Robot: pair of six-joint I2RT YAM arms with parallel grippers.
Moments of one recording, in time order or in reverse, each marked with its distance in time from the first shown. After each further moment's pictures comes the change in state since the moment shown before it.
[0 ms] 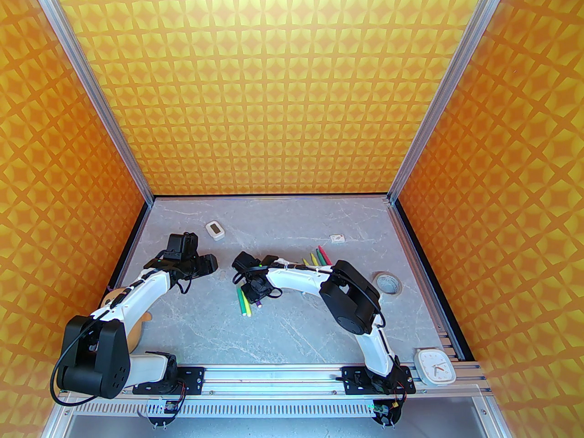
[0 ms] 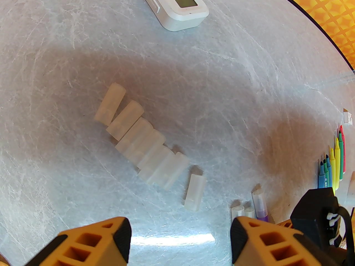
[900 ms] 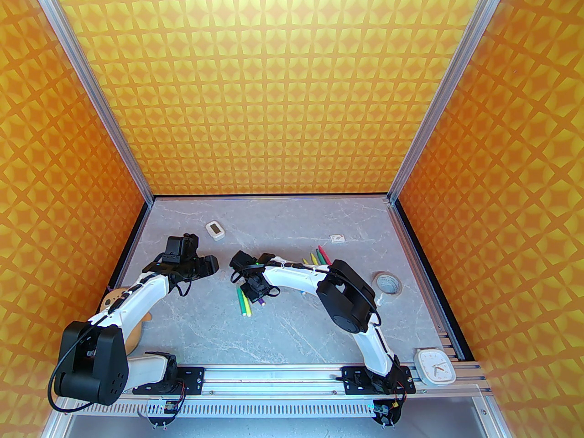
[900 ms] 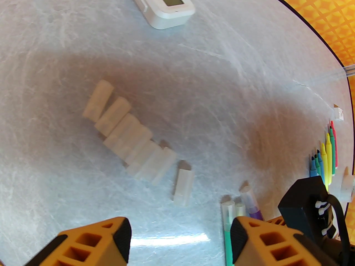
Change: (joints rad) left arm 0.001 -0.034 -0.037 0.039 0.067 -0.006; right arm 0.004 0.009 0.029 -0.050 0.027 -0.008
